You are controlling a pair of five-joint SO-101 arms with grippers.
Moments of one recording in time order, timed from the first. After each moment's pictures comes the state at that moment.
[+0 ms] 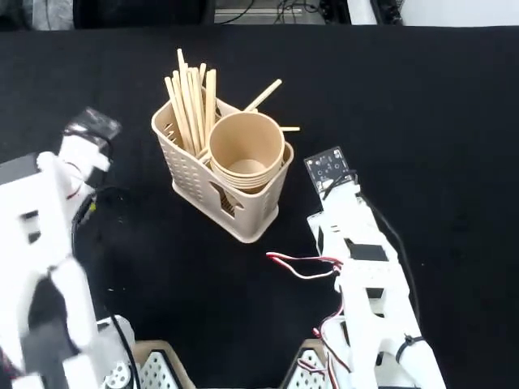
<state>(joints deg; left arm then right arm) -26.6 -23.2 28.0 74.5 -46.7 1.9 -41.2 79.5 20.9 24.2</state>
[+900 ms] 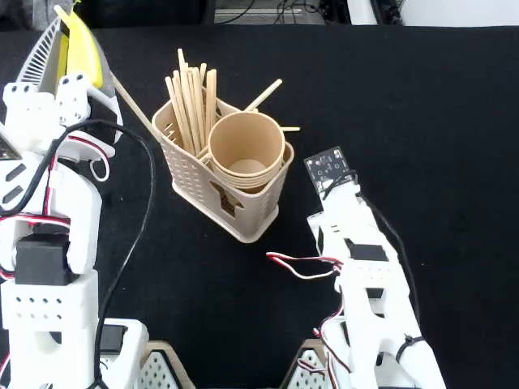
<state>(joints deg) -3.9 -55.3 27.8 17.8 12.0 1.9 -41.2 79.5 20.9 24.2</state>
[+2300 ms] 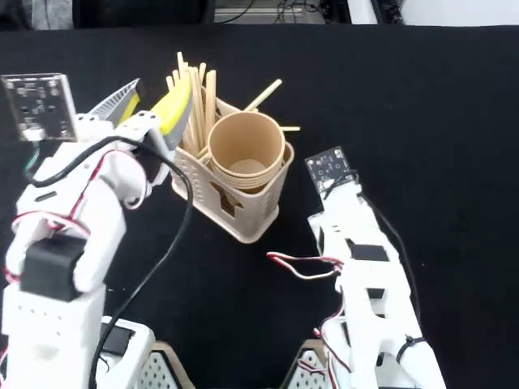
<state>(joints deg) 6.6 -55.3 20.9 50.9 12.4 3.1 -41.2 79.5 20.9 24.2</state>
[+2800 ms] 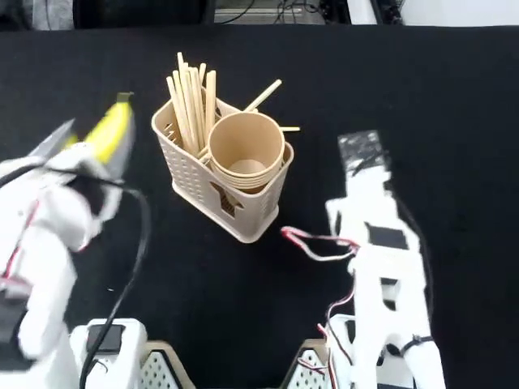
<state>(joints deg) -9.7 -58.9 6.1 76.4 19.9 8.7 -41.2 66.2 37.6 14.4</state>
